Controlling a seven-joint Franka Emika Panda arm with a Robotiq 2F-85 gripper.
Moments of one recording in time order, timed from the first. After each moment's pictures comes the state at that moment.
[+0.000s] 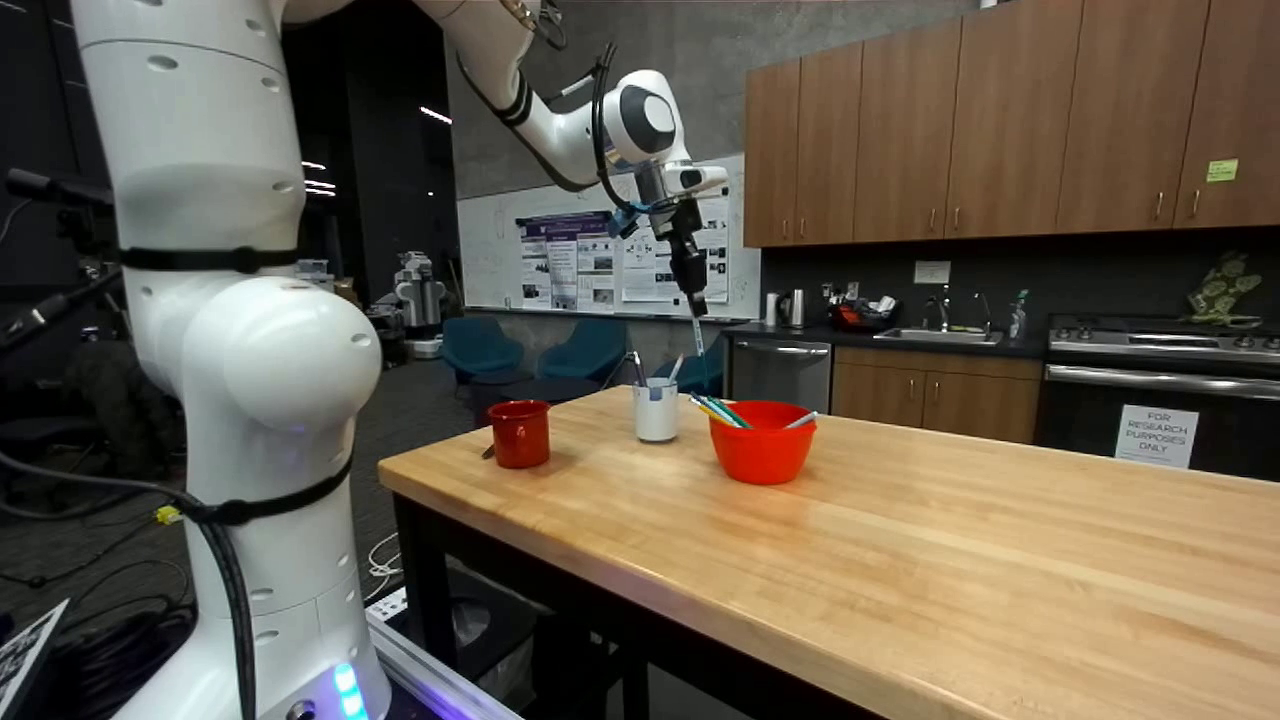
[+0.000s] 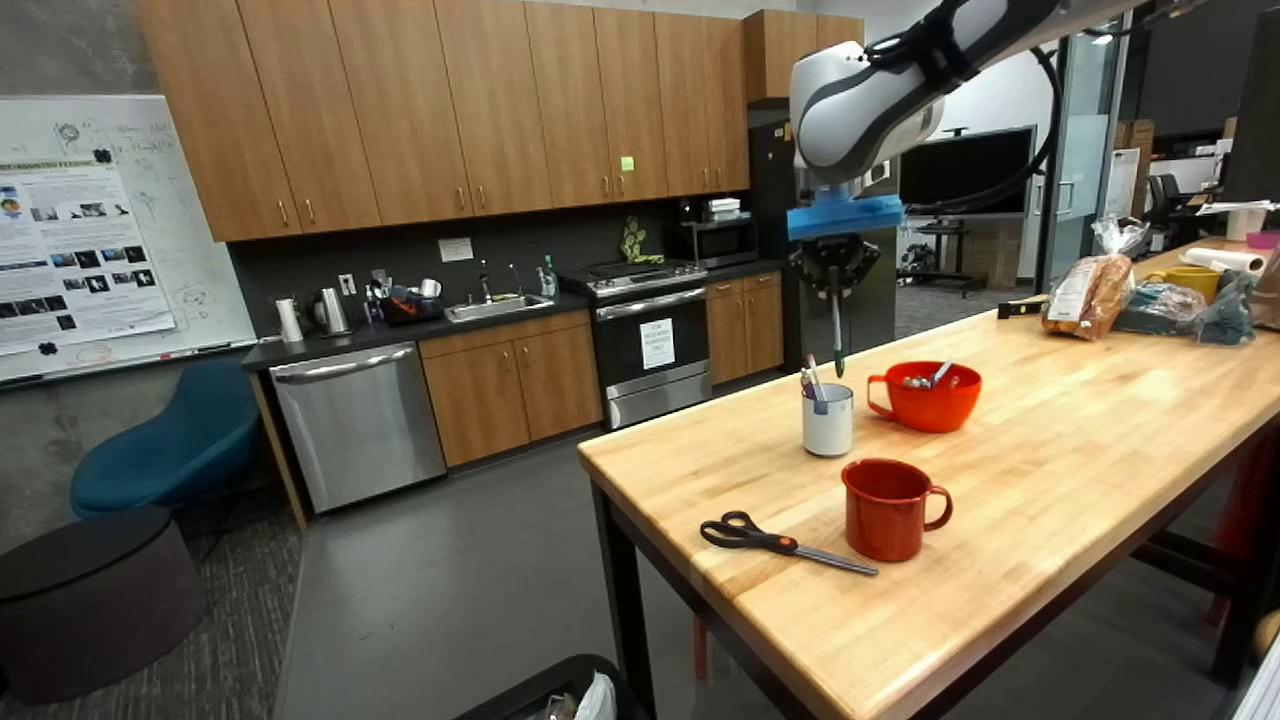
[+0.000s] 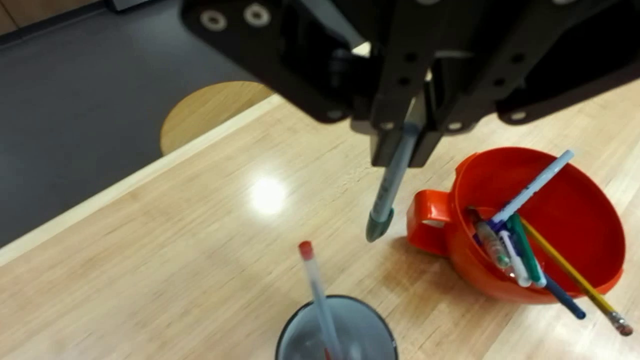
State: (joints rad) arm -0.06 -0.06 -0.03 -2.02 -0.25 2.11 0.86
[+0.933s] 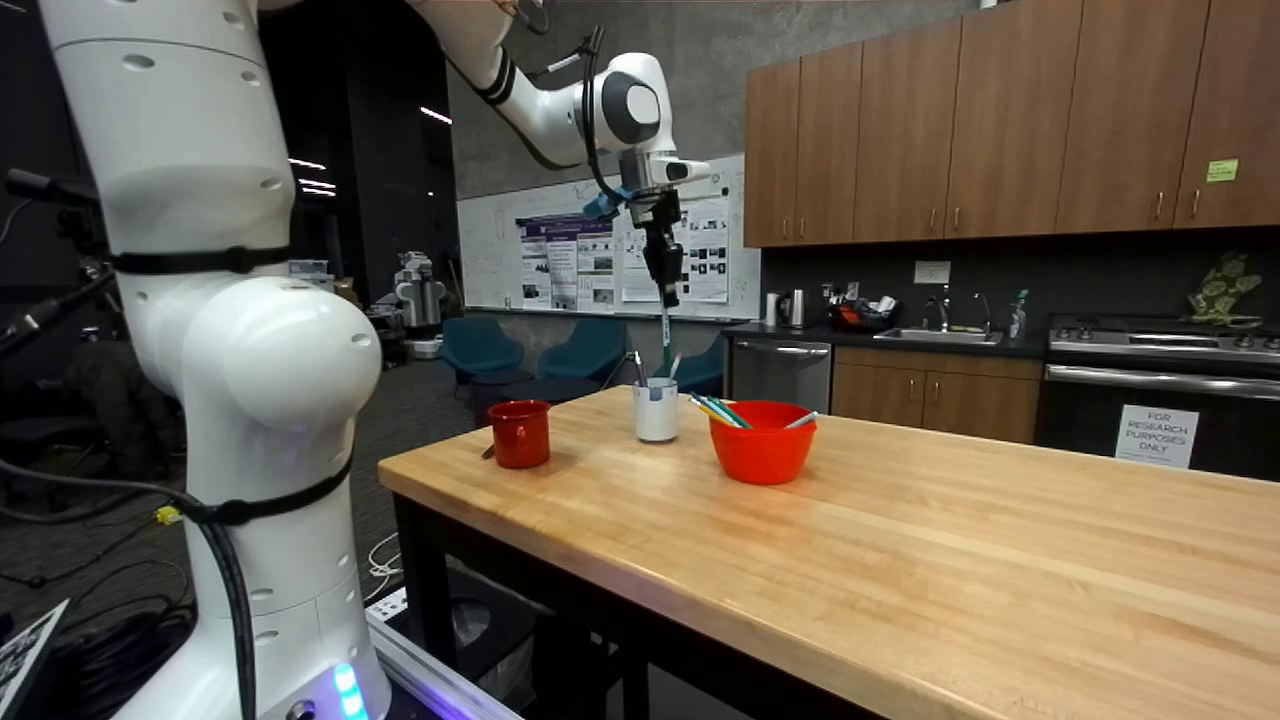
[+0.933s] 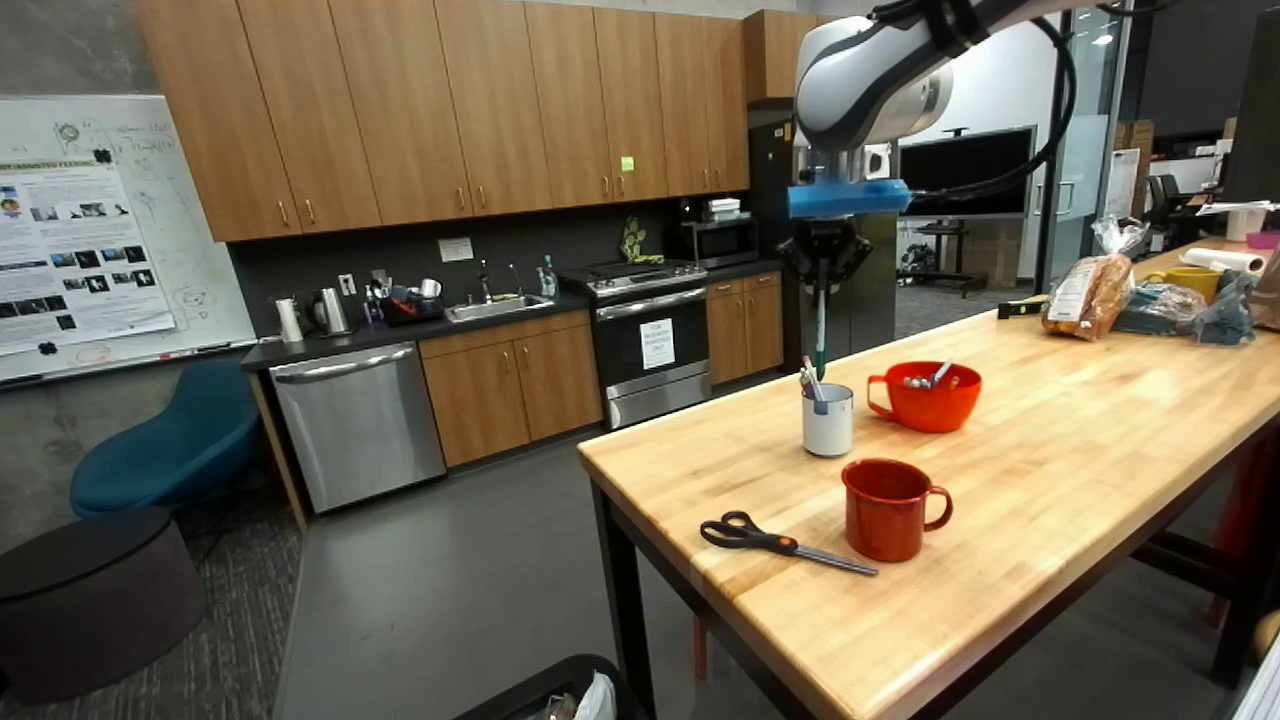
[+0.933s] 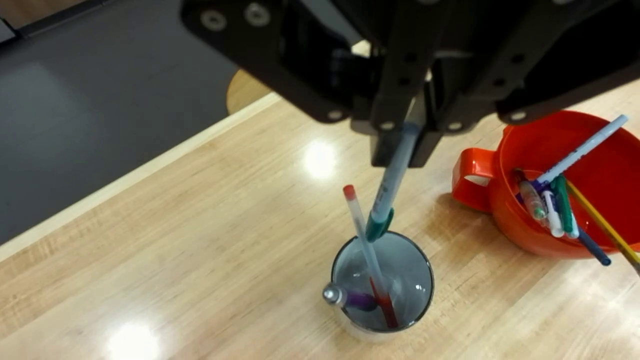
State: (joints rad) arm -0.05 -0.11 -0.01 -2.04 -0.10 2.09 0.71
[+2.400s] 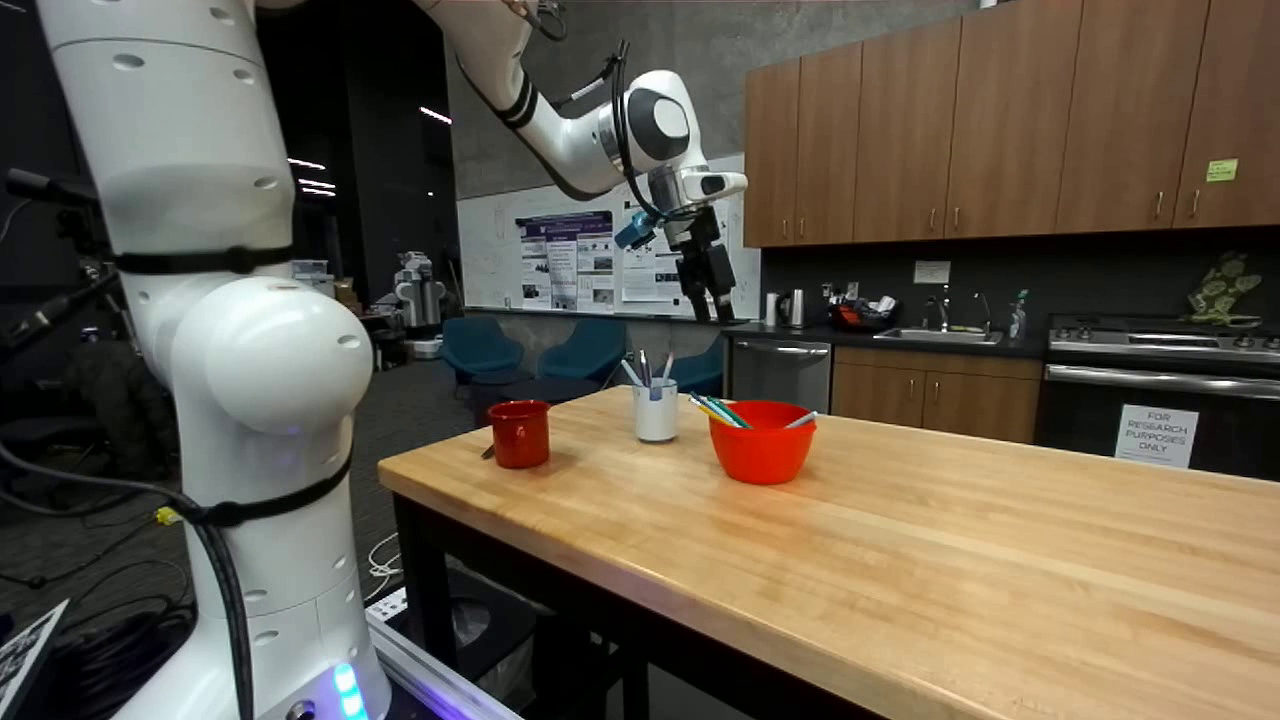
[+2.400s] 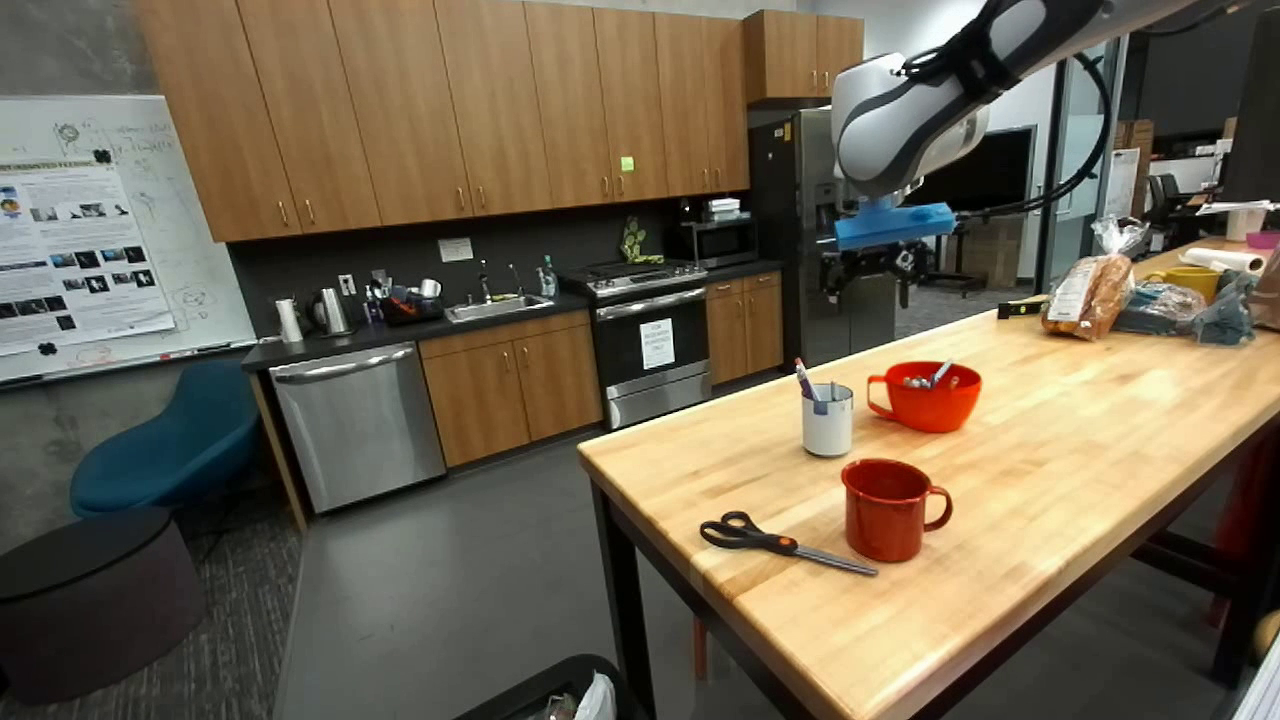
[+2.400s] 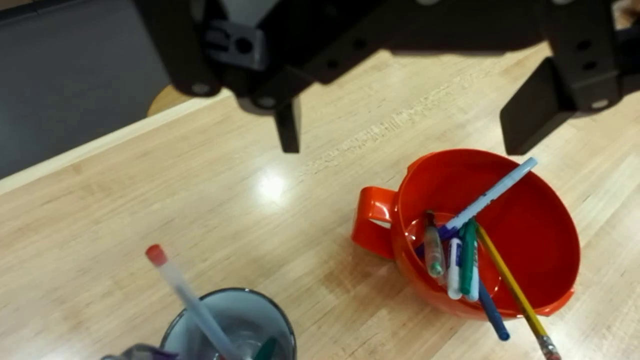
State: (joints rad) arm -0.13 -0.12 -0.06 -2.14 -0.27 2.18 0.70
